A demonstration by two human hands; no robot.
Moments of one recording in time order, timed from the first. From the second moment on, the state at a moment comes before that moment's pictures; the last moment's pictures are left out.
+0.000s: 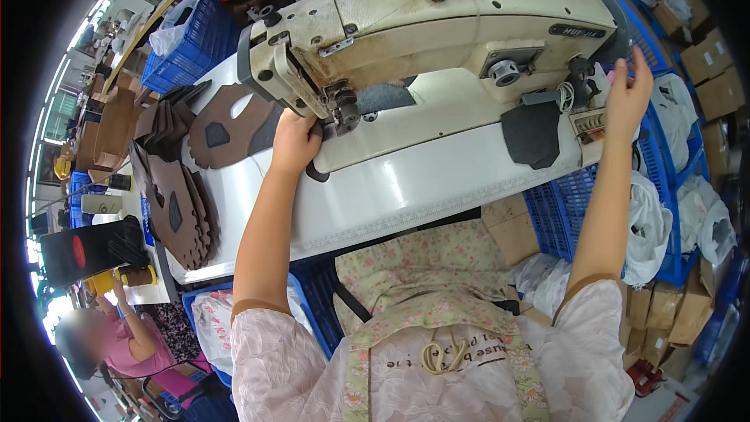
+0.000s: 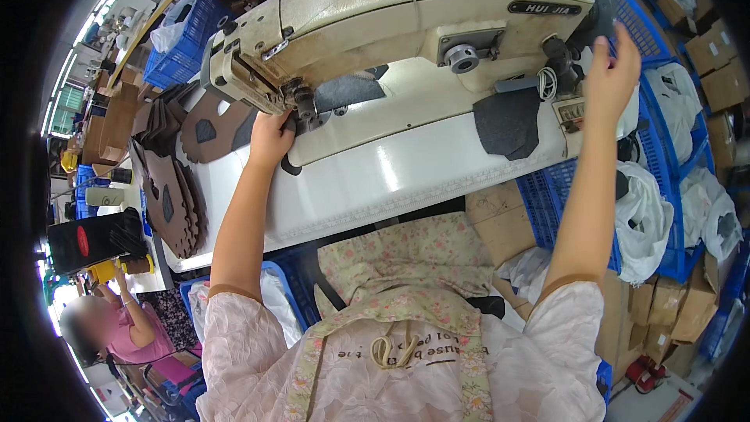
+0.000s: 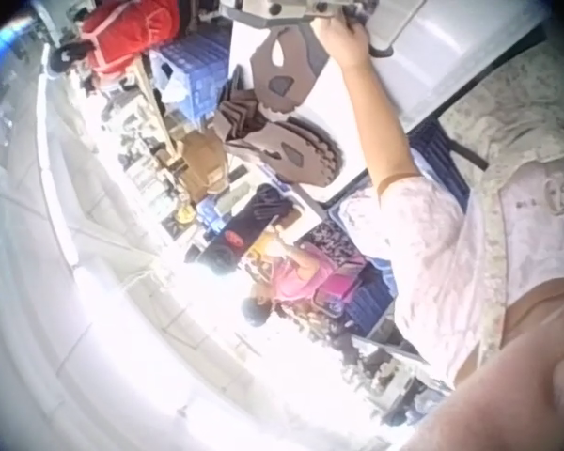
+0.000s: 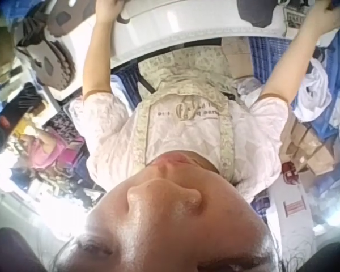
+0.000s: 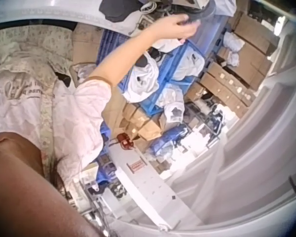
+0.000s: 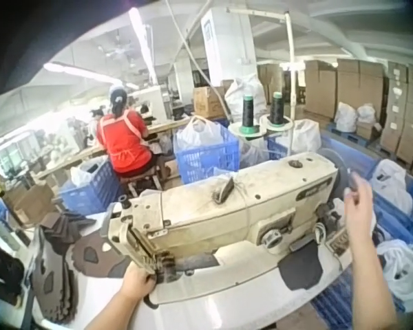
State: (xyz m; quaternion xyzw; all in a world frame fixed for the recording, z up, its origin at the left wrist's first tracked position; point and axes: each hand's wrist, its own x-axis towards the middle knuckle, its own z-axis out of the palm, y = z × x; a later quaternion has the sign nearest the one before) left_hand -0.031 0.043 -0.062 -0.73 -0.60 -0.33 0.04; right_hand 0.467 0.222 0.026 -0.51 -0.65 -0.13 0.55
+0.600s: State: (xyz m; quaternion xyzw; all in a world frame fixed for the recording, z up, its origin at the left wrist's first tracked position) left_hand -0.024 0.038 -0.059 -0.72 -0.62 -0.32 0.03; right_hand 0.508 0.366 0.115 -0.66 -0.73 0.00 0.19
